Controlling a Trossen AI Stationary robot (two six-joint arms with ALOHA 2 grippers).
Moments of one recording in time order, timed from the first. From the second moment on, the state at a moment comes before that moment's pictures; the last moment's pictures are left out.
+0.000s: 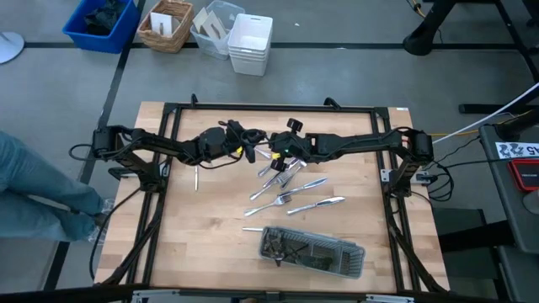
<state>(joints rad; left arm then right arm) 0.26 1.48 0.57 0.80 -0.27 -0.32 -0.09 1.78 1.31 -0.30 0.46 -0.08</state>
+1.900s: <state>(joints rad) -0.09 1.08 0.58 0.58 0.18 0.06 -0.09 1.43 1.42 -0.78 0.52 0.00</state>
